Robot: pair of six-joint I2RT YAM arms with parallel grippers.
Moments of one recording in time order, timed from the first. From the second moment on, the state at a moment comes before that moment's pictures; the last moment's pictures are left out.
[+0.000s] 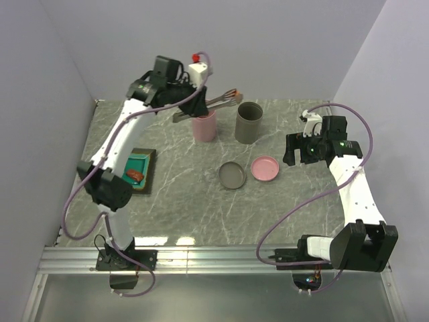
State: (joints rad) left arm -0.40 1.85 2.13 -0.93 0.50 0.18; right arm -0.08 1.23 1.14 -0.80 -0.34 -0.19
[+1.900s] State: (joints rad) left arm -0.06 1.44 1.81 -1.04 0.56 0.33; right arm -0.08 1.24 1.14 -0.80 -0.34 -0.19
